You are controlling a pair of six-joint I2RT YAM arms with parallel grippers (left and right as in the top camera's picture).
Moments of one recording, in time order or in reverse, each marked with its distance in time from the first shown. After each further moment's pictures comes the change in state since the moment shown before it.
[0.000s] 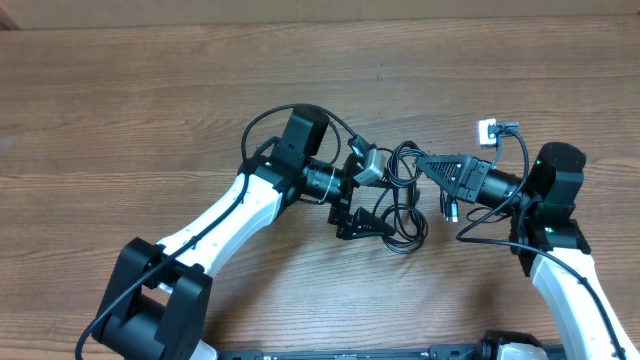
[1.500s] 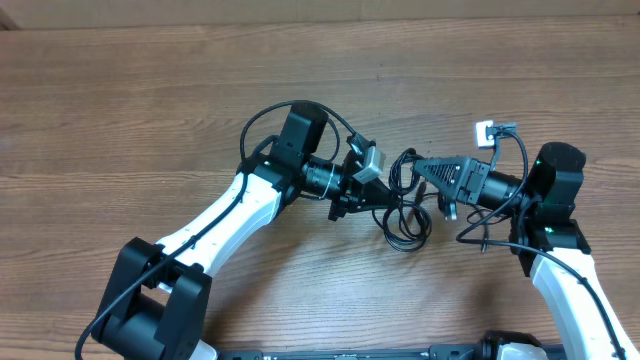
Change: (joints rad) left arm 0.000 0.000 0.003 0.045 -0.005 0.014; right arm 0.000 0.000 0.000 -0.008 -0.042 0.007
